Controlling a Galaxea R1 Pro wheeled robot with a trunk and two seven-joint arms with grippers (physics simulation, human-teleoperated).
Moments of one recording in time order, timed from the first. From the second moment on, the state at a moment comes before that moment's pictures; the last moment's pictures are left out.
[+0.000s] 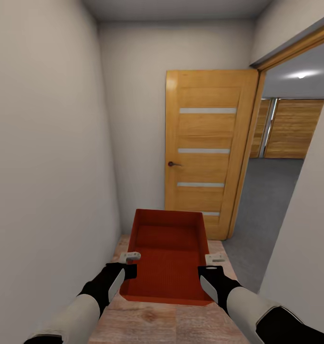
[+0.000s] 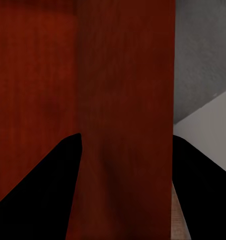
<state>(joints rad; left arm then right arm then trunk) -0.70 -0.14 0.01 -0.43 0.06 0.42 0.10 -0.80 0.09 0.51 -0.15 -0.47 0.16 -0.39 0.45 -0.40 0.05</state>
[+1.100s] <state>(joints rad) -0.70 -0.14 0.01 -0.43 0.06 0.42 0.10 -0.80 0.09 0.50 -0.15 -0.47 0.16 -0.39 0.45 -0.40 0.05</state>
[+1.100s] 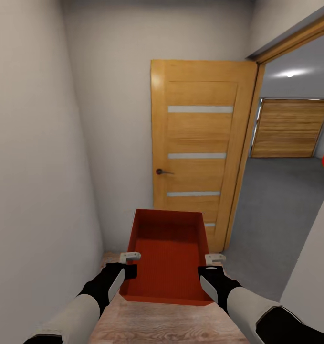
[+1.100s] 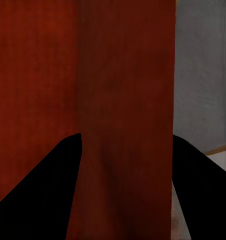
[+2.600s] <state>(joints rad) -0.70 -0.15 0.01 -0.44 0.05 0.42 0.10 -0.80 0.09 0.50 -0.15 -0.46 0.16 -0.39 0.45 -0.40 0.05</state>
